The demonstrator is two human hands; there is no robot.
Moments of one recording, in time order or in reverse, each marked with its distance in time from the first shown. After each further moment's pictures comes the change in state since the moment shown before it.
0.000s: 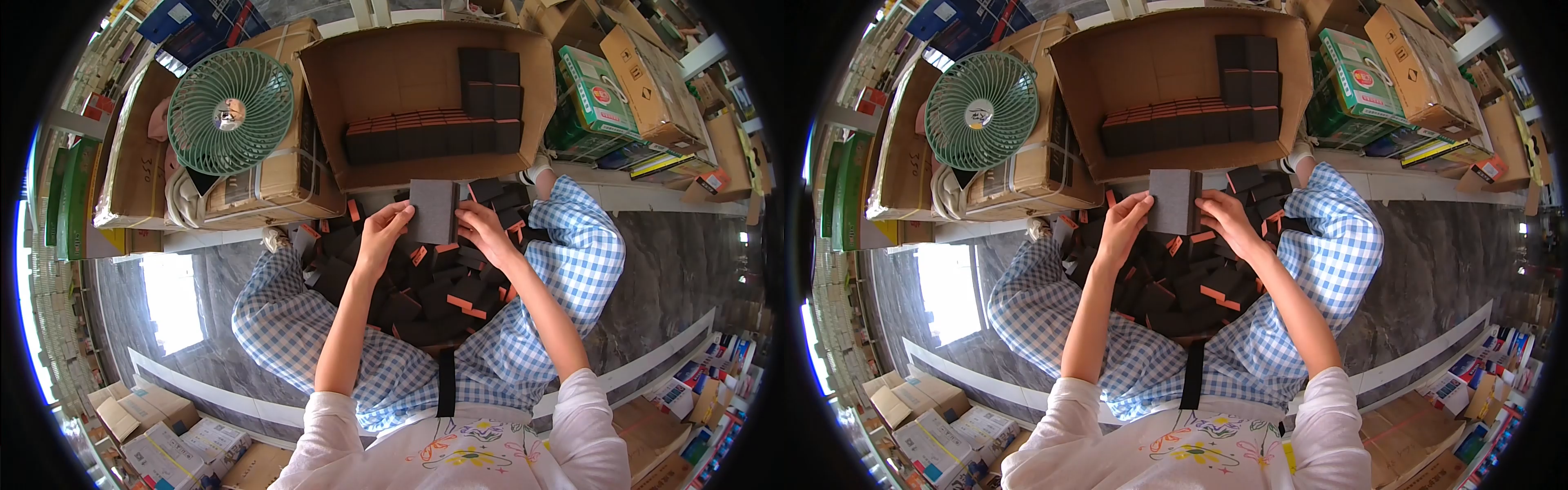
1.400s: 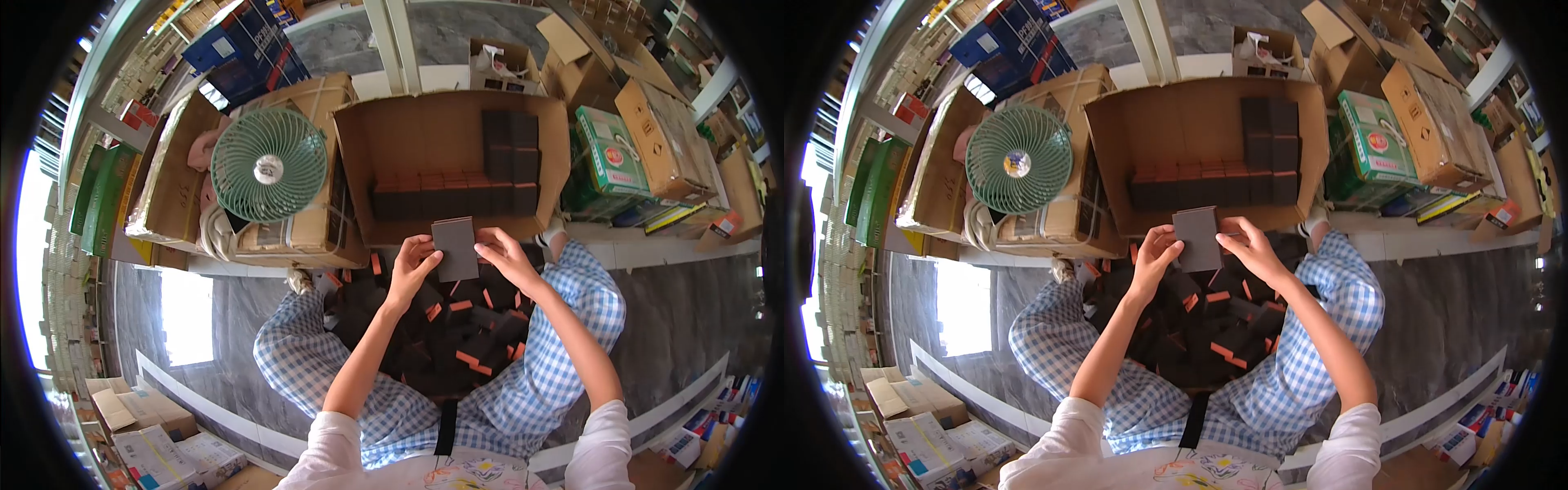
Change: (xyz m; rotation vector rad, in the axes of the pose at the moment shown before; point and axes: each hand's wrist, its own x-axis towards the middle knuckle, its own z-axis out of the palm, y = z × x) left_hand 0.030 0.016 0.026 0.044 -0.044 0.237; right_hand 0.023 -0.083 0.003 -0.463 -0.017 -0.155
